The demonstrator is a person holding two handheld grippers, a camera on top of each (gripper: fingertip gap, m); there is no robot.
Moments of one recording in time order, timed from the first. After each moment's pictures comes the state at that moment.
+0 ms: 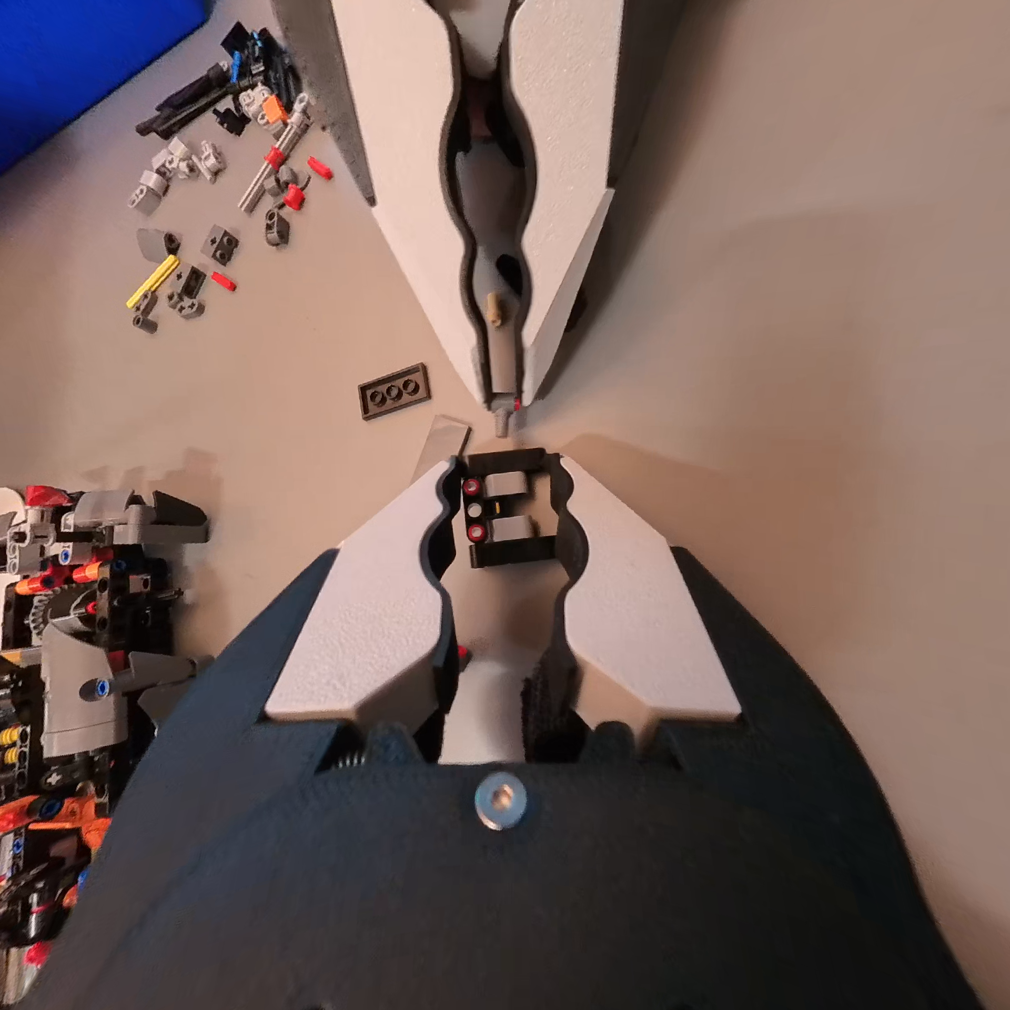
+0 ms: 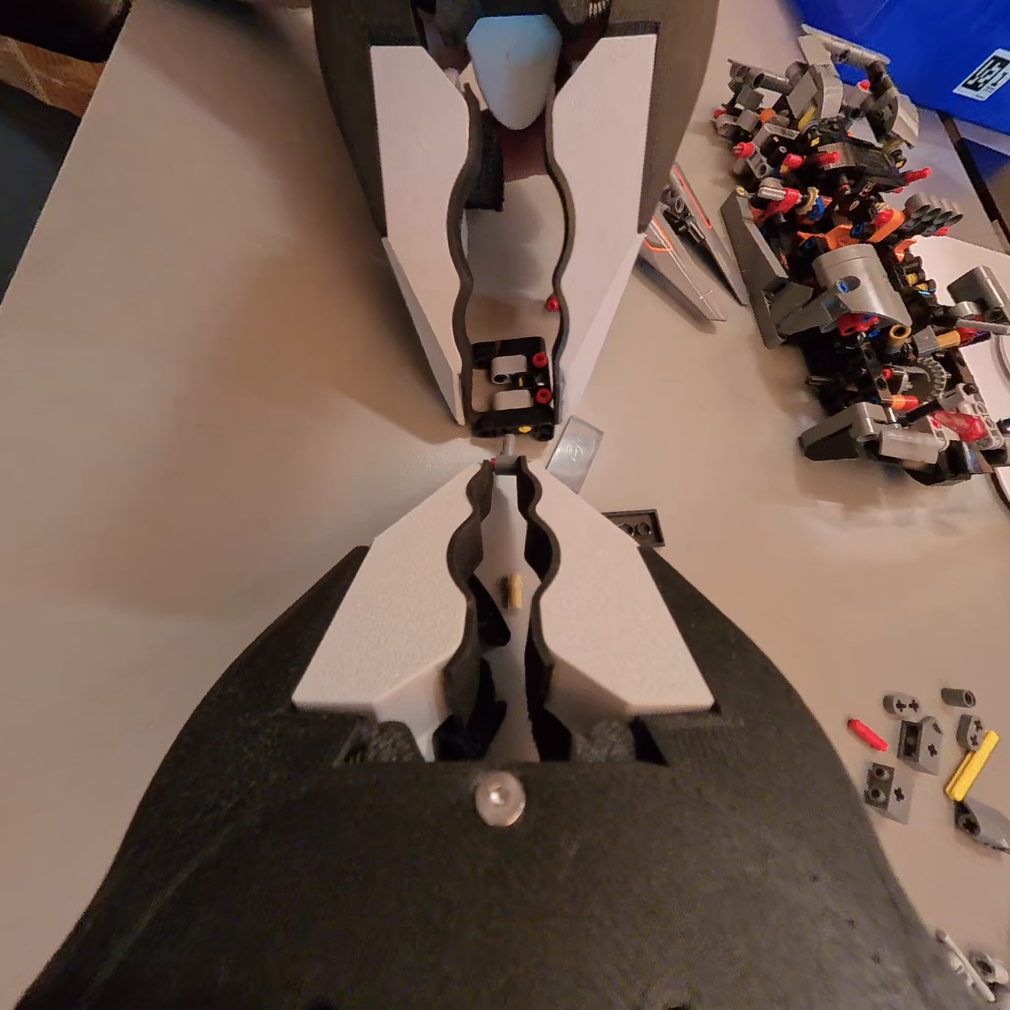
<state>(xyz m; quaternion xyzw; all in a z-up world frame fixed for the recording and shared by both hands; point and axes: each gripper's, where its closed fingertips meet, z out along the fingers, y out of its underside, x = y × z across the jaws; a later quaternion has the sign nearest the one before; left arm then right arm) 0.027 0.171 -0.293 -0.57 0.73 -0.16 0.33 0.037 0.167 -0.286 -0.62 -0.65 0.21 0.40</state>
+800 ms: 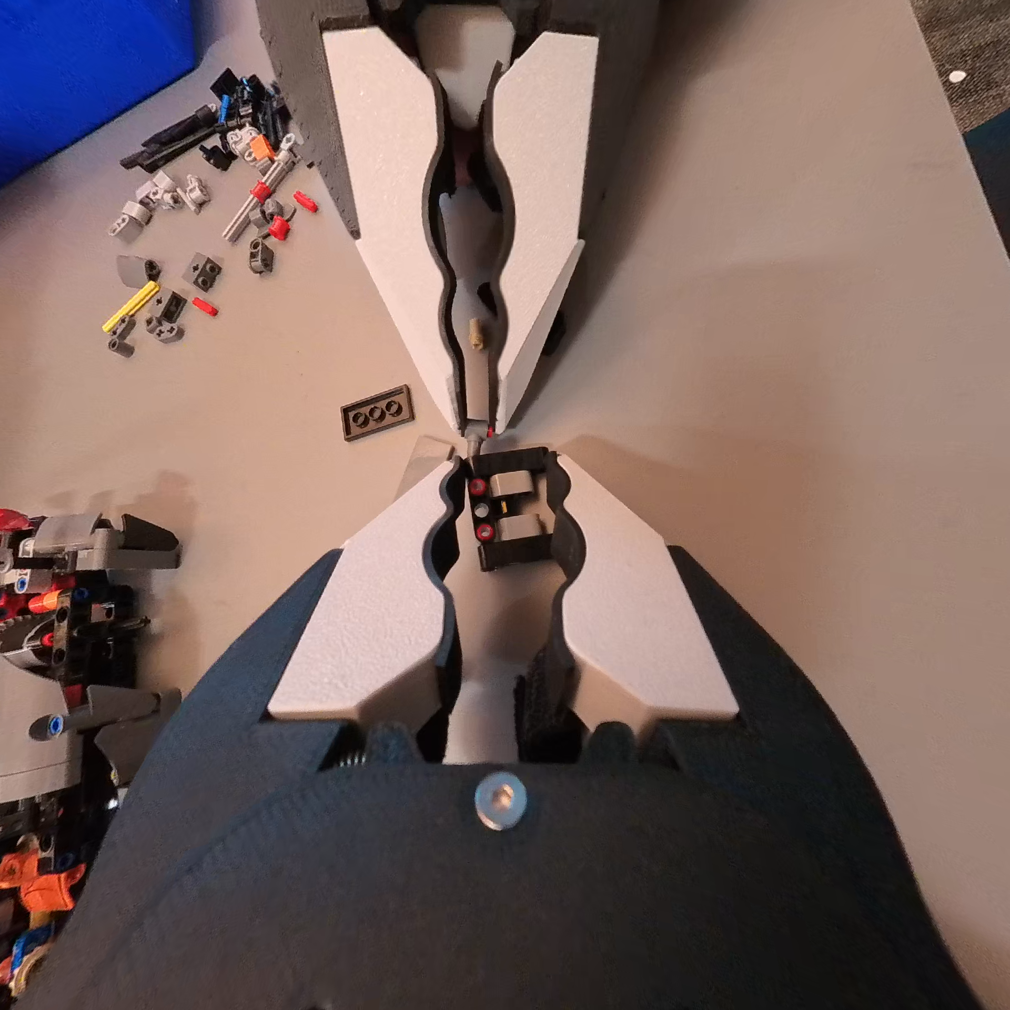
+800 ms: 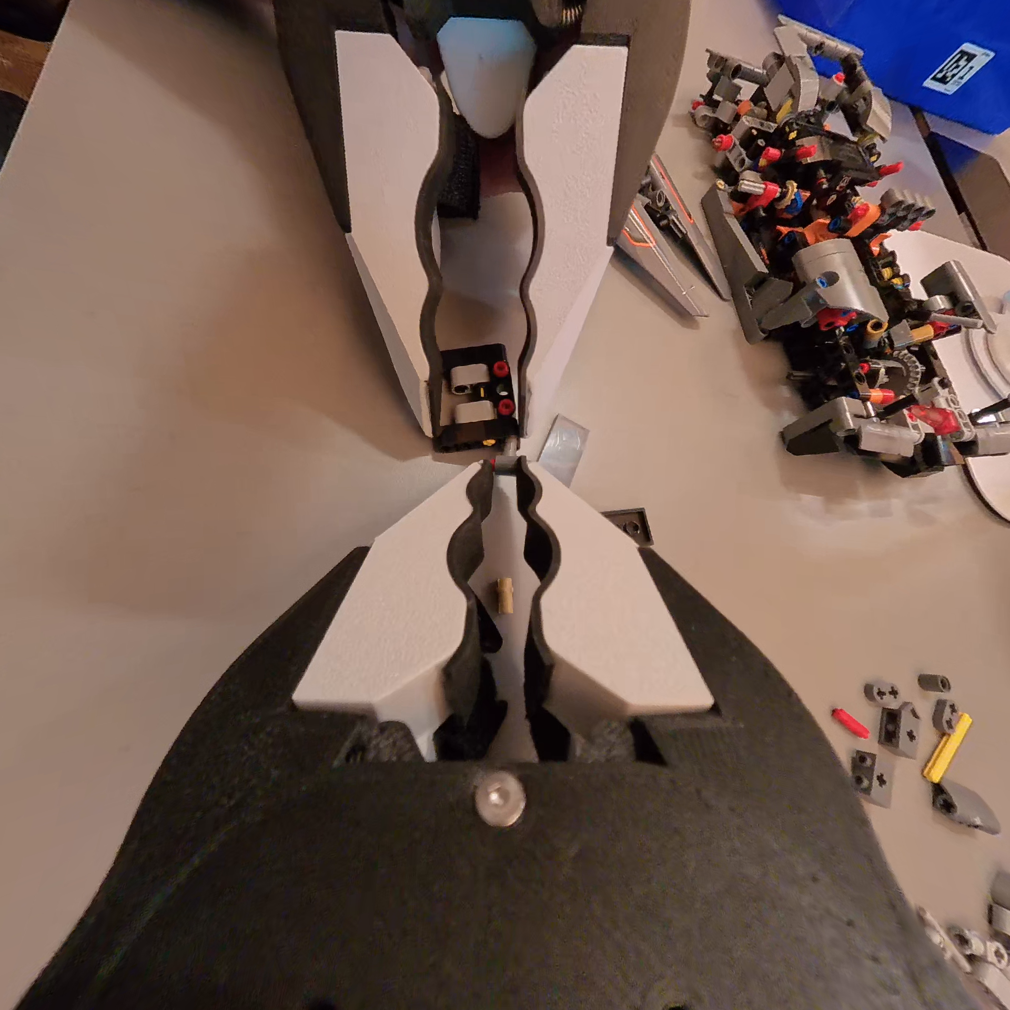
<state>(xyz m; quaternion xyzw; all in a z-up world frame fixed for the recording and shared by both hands) 0.032 0.163 -0.291 -0.56 0.73 -0.20 0.34 0.035 0.171 -0.287 -0.62 -0.64 0.19 0.41</state>
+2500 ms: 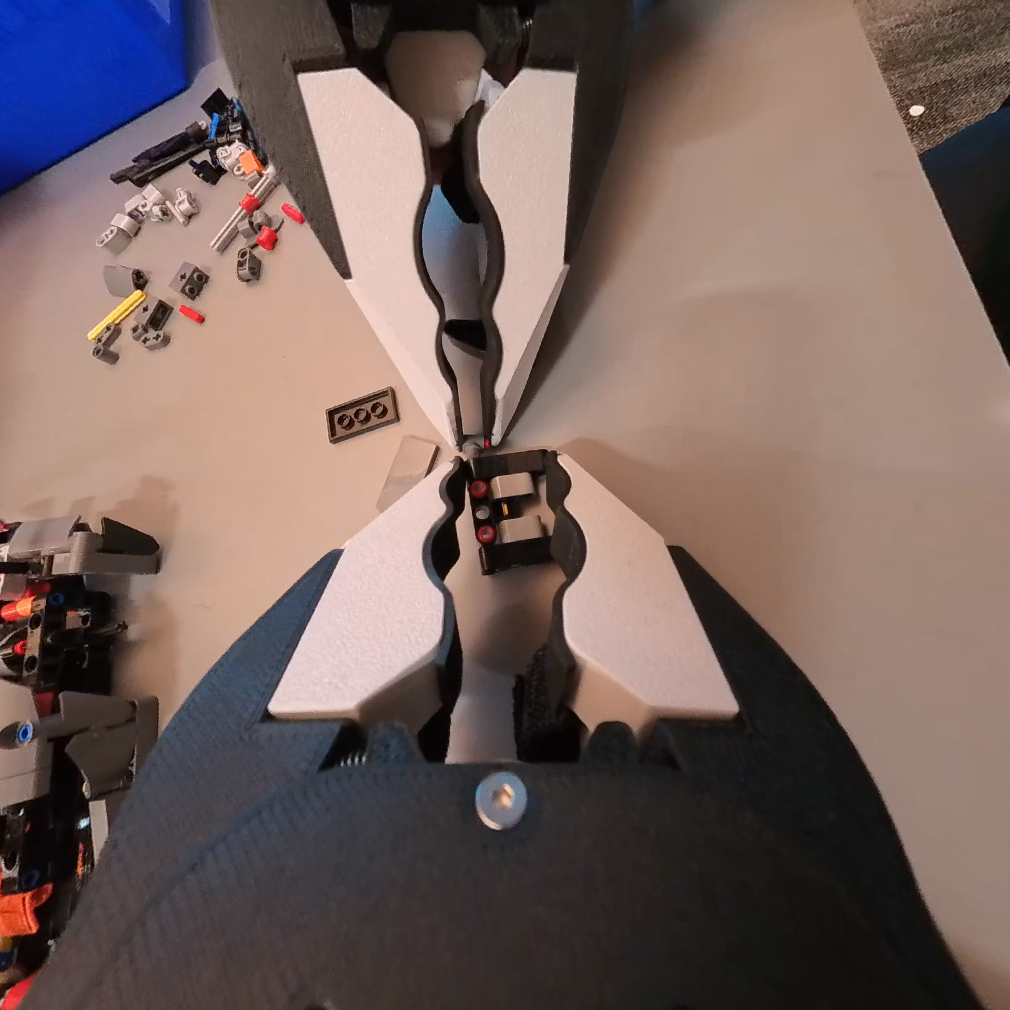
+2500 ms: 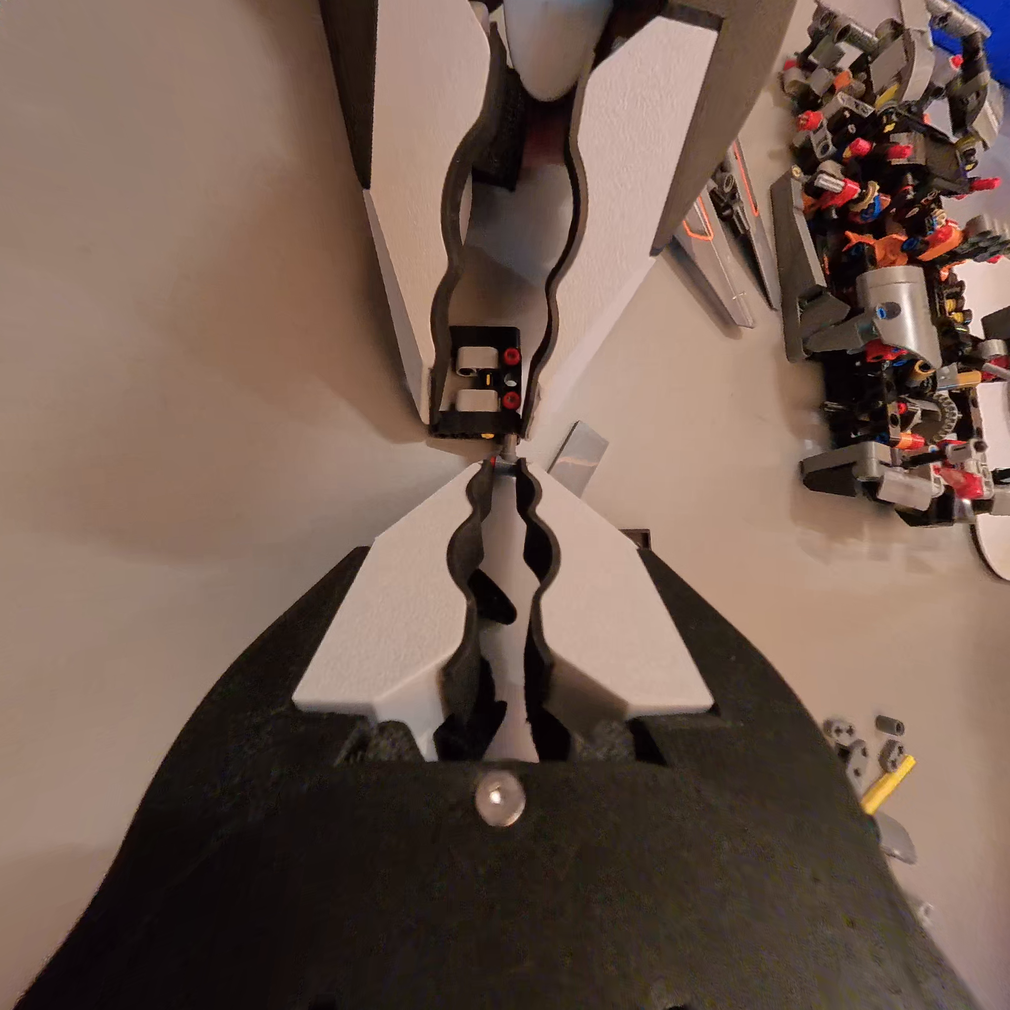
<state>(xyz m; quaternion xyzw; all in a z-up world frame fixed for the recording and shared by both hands) 0.030 0.157 -0.291 -0.55 0.73 -0.22 0.34 0.031 0.169 -0.295 -0.60 -0.70 0.14 0.36</state>
